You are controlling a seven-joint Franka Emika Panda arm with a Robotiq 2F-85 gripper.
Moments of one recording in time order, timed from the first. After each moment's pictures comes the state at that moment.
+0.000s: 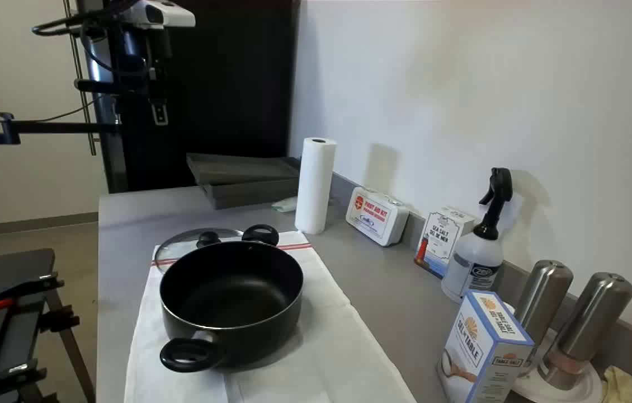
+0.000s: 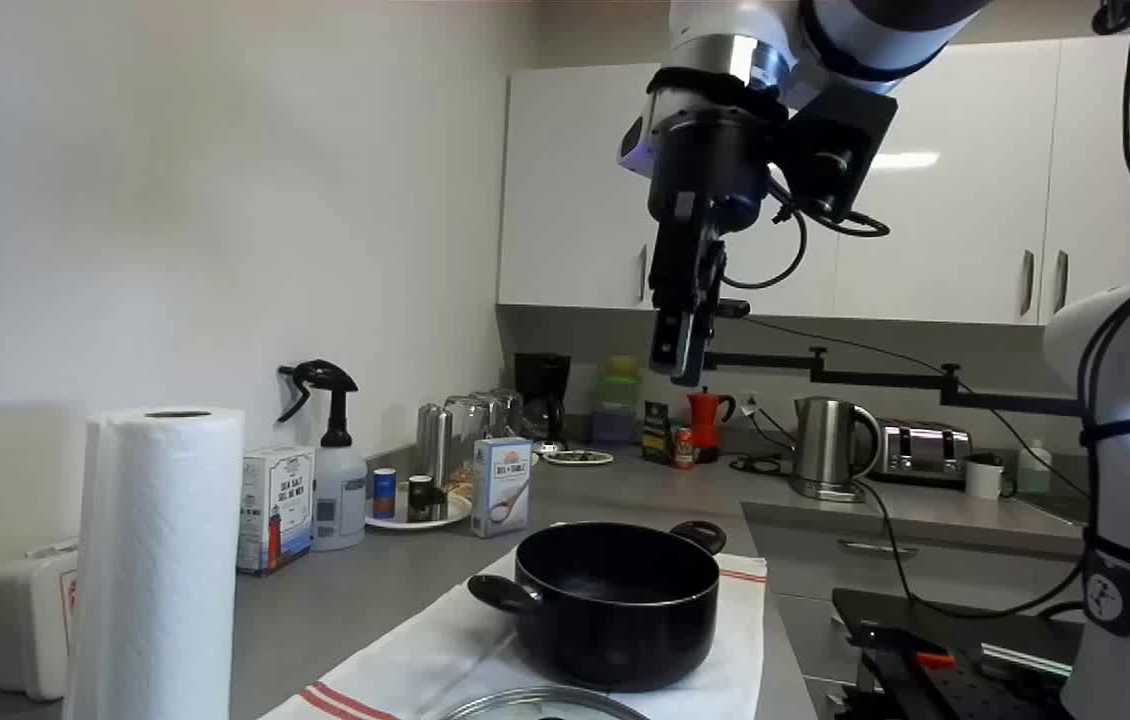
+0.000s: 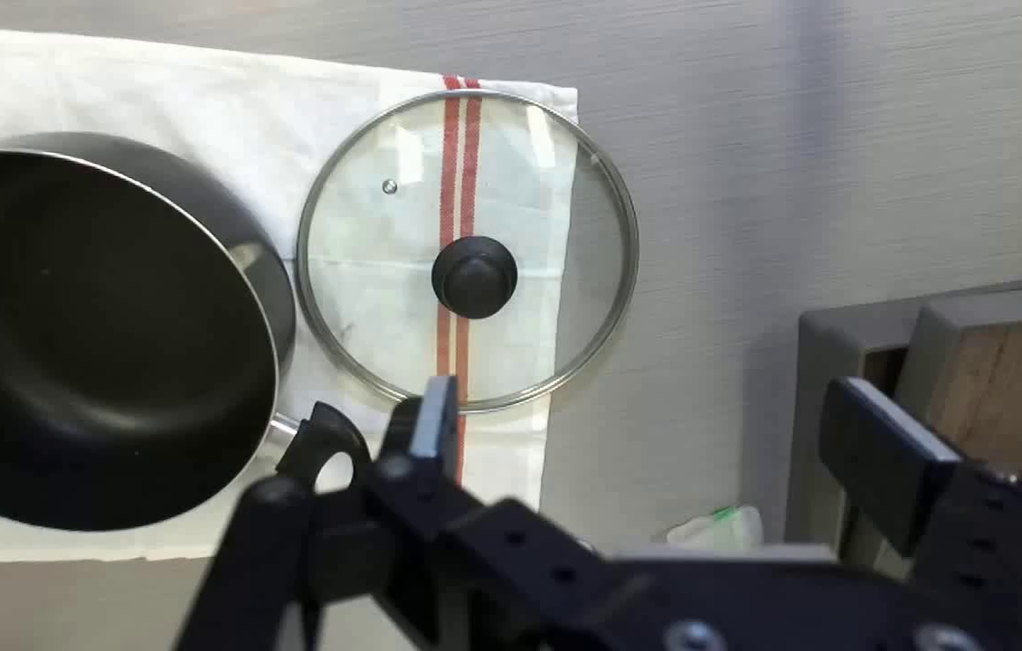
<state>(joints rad) 0.11 -0.37 0.24 -2.46 0.16 2.23 0.38</state>
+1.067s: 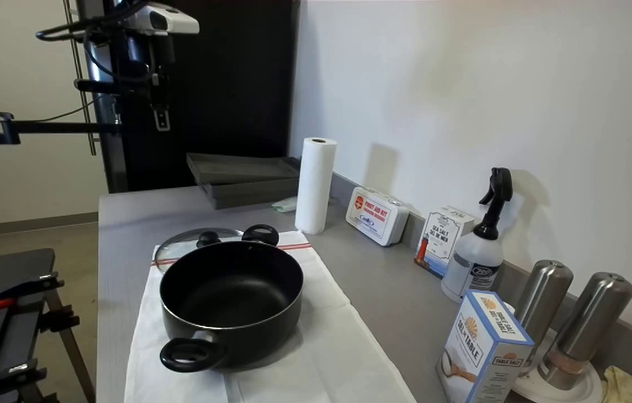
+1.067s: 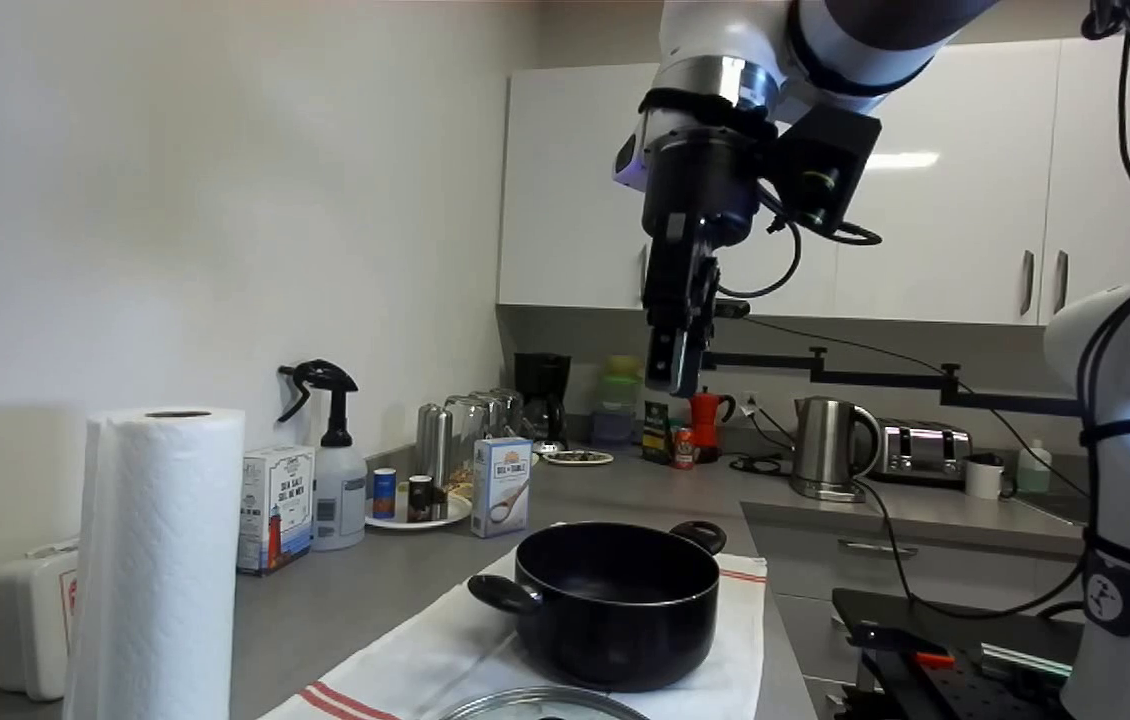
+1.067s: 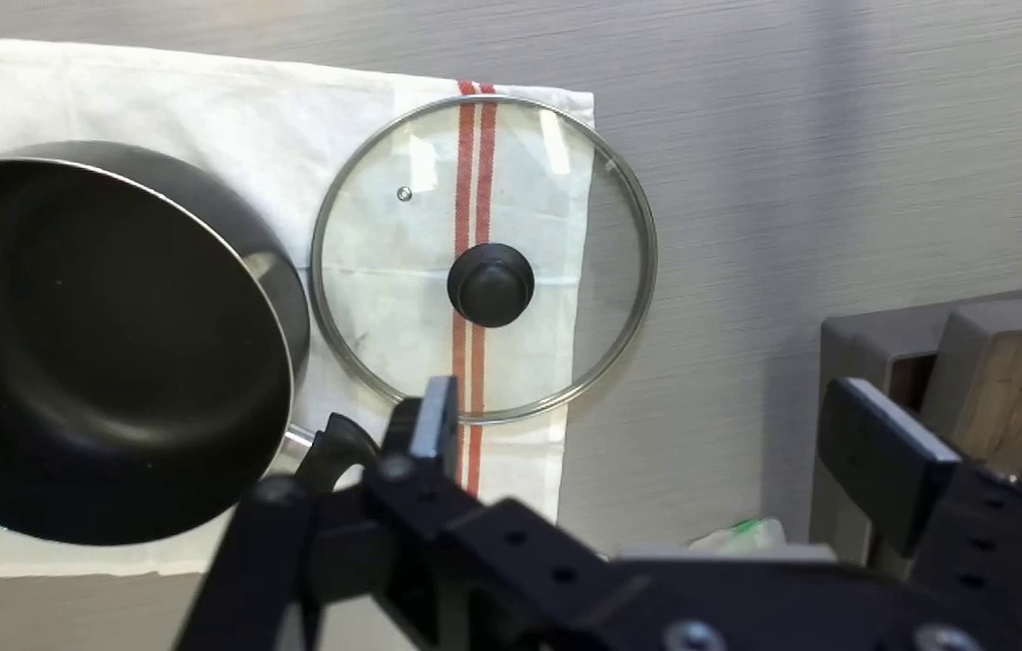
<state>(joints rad) 0.10 -0.34 0.23 -2.46 0.15 2.23 0.38</state>
